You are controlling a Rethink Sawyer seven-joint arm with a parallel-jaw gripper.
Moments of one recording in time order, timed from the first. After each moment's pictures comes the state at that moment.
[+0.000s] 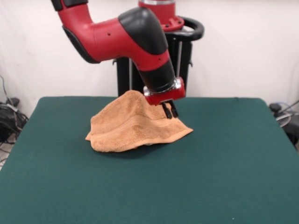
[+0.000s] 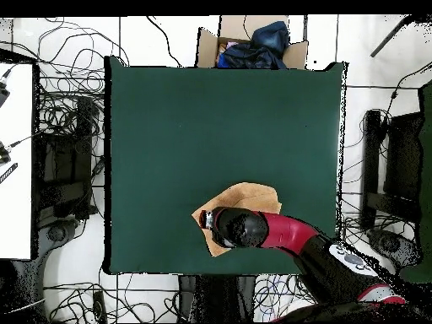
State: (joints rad) arm -0.76 -0.49 0.43 2.06 -0.35 0.34 1.62
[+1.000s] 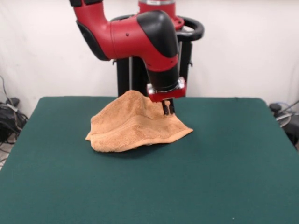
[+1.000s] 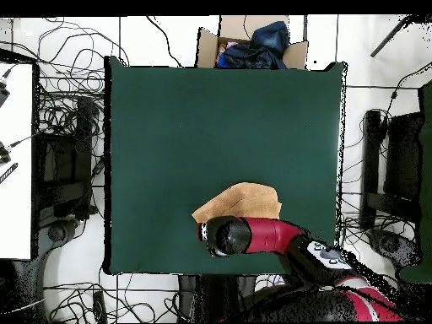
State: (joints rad) arm -0.60 -0.49 0.28 2.04 -0.40 0.34 1.62
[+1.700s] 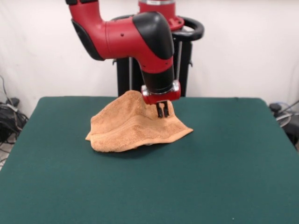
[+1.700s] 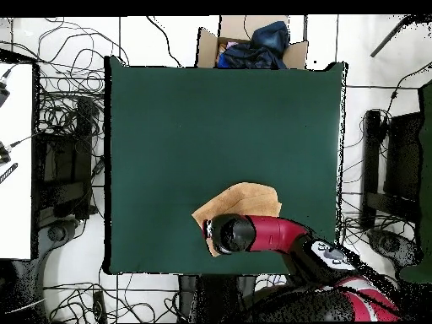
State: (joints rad) arm -0.60 -0.49 0.26 2.01 -0.40 0.34 1.62
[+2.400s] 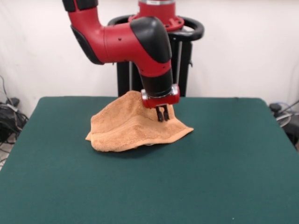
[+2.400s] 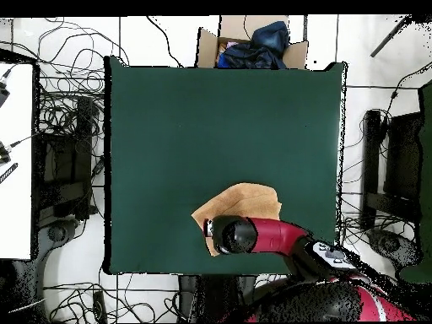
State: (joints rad) arm -0.62 -0.45 0.26 2.01 -0.40 0.27 1.62
